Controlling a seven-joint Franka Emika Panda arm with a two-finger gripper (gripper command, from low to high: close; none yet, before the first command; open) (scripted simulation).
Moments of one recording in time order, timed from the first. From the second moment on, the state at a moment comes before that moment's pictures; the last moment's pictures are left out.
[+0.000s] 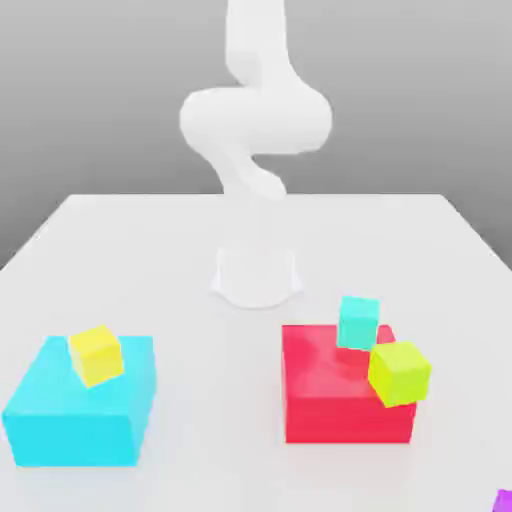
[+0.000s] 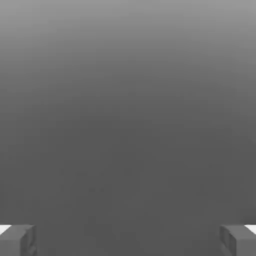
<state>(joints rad) 0.04 -0.71 -0.01 -2.28 0.01 2.32 0.74</state>
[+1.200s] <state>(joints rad) 0.40 0.60 0.09 -1.99 -0.09 2.59 0.00</state>
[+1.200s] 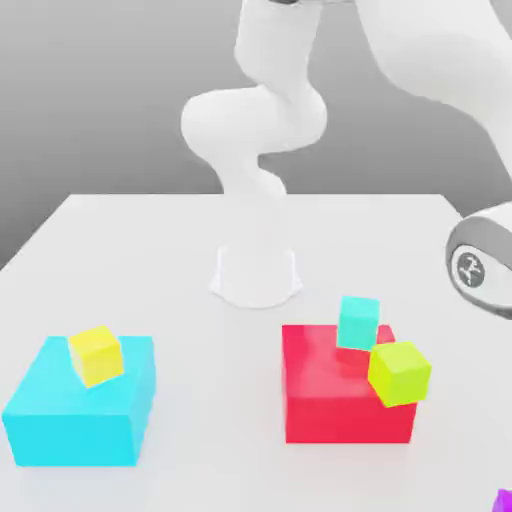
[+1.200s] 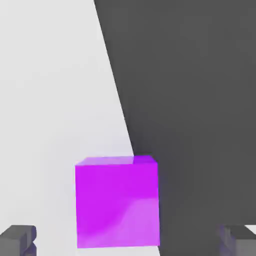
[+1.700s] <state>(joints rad) 0.39 0.41 0.09 -2.09 -0.07 2.50 -0.02</state>
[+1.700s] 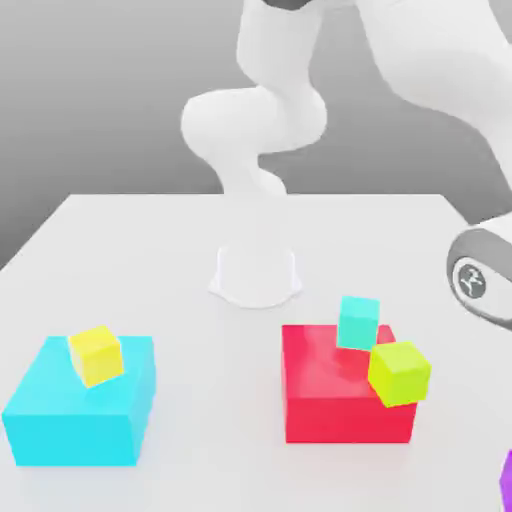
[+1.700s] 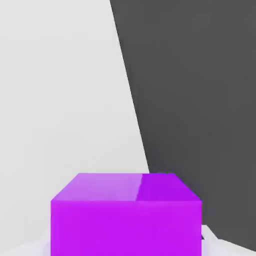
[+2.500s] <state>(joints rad) 0.36 -0.10 0.08 -2.65 0.02 2.55 -0.07</state>
